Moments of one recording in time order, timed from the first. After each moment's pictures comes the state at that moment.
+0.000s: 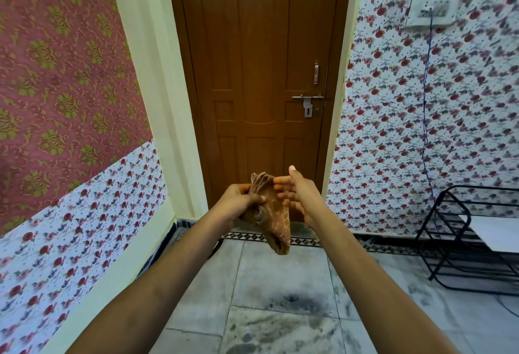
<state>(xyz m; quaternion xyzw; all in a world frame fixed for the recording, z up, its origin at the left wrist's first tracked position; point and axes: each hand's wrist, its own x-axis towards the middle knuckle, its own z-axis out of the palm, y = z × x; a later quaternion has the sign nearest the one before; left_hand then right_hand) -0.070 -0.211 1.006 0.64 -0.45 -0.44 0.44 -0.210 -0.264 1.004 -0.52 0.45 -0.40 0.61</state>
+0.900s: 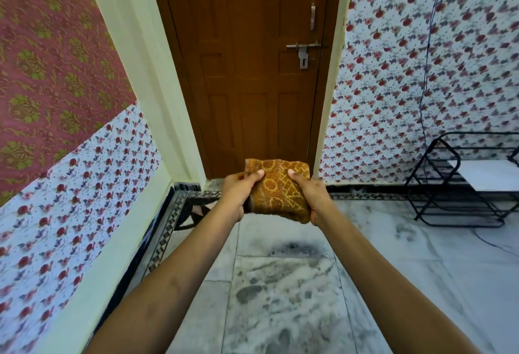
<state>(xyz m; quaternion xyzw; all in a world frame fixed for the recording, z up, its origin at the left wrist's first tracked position) -0.062 -0.198 0.949 0.65 -0.26 -0.49 0.51 -0.203 -0.241 0.921 -0.36 0.53 -0.40 0.66</state>
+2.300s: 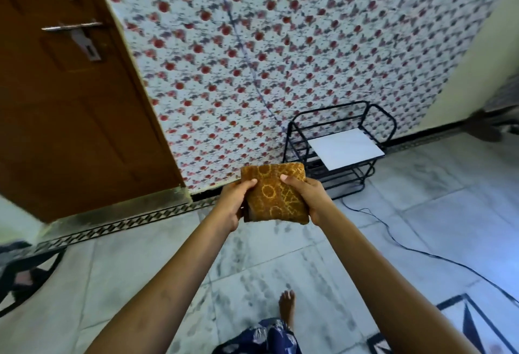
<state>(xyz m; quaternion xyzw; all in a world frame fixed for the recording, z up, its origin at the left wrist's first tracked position) -0.614 -0.537 0.848 0.59 -0.29 -0.65 0.38 -0.775 -0.520 0.847 -0.26 0.60 -0.45 0.61</state>
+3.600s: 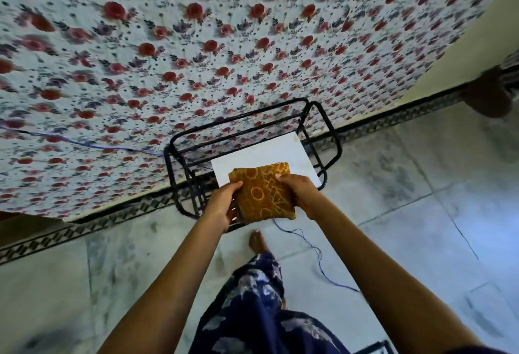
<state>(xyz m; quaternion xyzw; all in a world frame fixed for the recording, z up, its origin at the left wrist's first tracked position) -1.143 -1.008 0.699 0.67 -0.12 -0.68 0.27 -1.321 -1.000 0.704 -0.17 0.66 -0.28 0.67</state>
